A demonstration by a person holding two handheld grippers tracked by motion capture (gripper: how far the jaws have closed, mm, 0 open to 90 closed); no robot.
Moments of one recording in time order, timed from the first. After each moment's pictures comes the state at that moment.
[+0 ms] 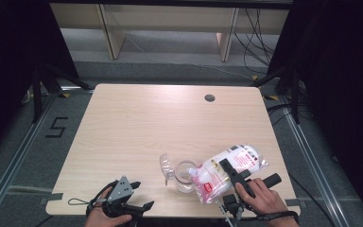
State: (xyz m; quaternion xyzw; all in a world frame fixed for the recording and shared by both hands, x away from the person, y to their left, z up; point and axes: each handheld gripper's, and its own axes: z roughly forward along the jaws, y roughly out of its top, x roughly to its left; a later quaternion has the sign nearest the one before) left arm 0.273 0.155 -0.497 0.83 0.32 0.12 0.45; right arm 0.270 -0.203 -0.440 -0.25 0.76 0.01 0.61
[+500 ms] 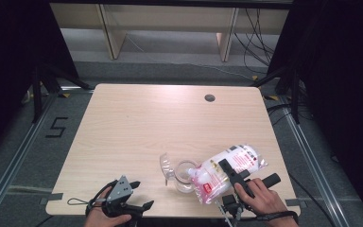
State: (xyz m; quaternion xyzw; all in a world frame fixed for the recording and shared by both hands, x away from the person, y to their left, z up) left arm 0.272 0.154 -0.496 0.82 0.33 0.11 0.46; right arm 0.269 -0.201 -0.439 -0.26 0.76 0.00 0.60
